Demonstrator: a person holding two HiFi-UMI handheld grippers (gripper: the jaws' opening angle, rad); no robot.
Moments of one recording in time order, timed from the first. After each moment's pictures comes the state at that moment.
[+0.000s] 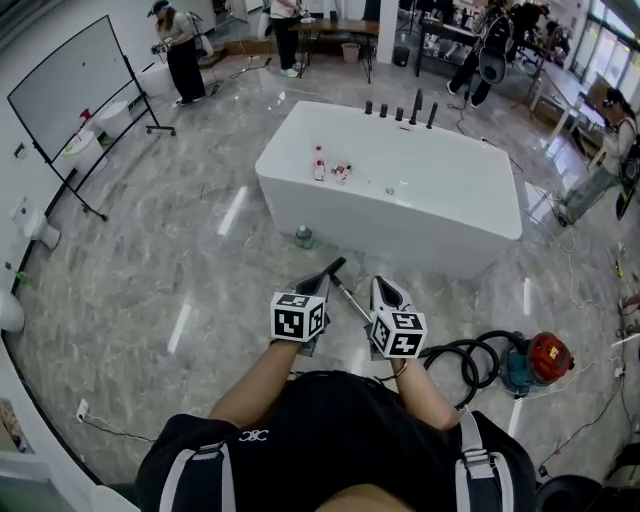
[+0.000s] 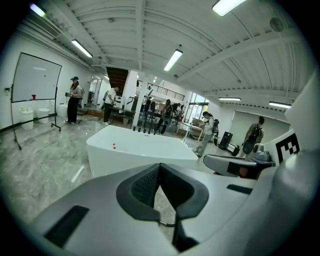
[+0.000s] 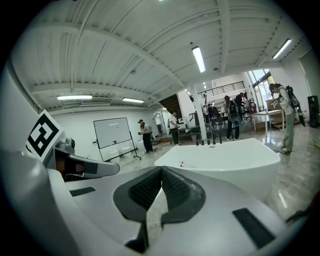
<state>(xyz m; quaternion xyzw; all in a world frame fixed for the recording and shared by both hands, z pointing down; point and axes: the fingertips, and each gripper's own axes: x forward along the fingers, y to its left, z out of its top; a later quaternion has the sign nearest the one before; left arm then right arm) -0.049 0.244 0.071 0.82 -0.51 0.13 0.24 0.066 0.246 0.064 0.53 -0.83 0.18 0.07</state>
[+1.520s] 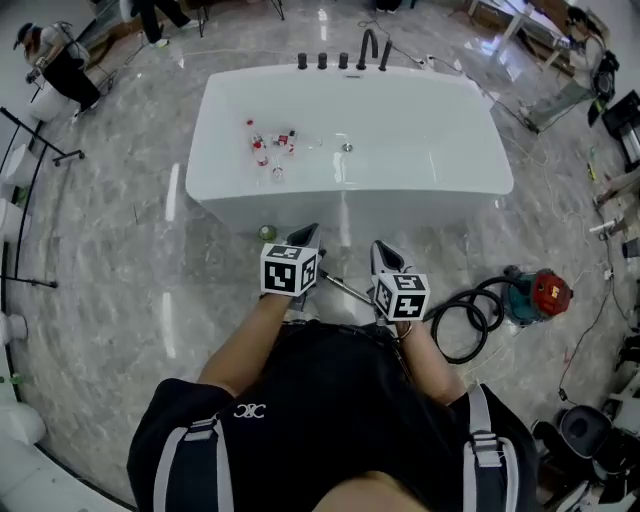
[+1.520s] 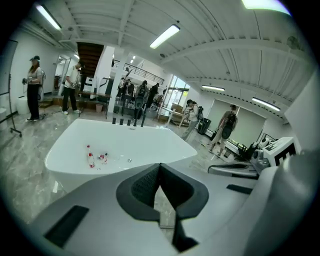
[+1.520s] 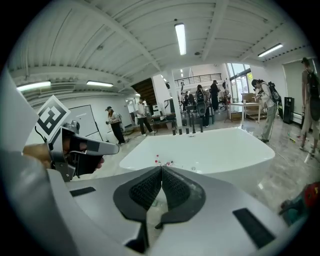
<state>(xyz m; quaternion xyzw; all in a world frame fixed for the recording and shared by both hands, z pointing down) -0.064 -0.145 0.122 0.88 -0.36 0.19 0.24 0.054 -0.083 0.139 0.63 -0.73 0.24 0.12</state>
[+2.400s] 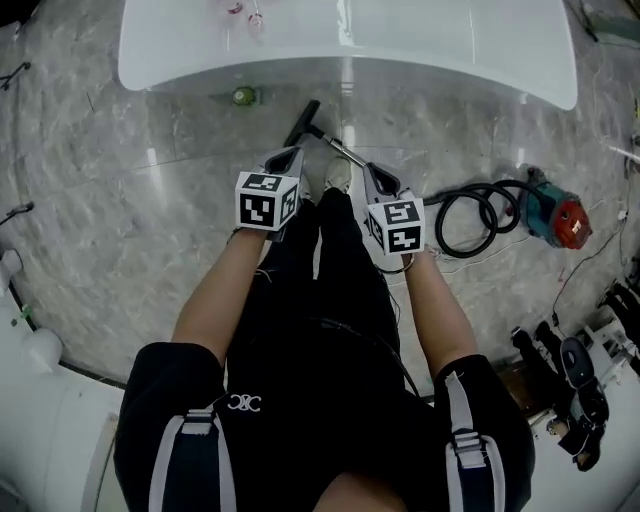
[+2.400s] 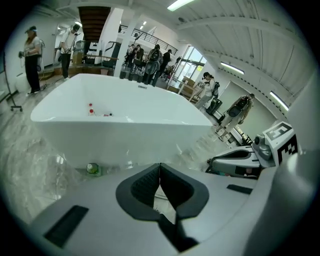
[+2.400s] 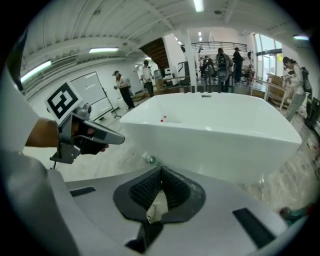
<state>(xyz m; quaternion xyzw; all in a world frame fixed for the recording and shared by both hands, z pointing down) -0.060 -0.169 0.380 0.81 -0.32 0.33 0.36 0.062 -0.111 0.376 0.52 -0.73 0.34 0.29</state>
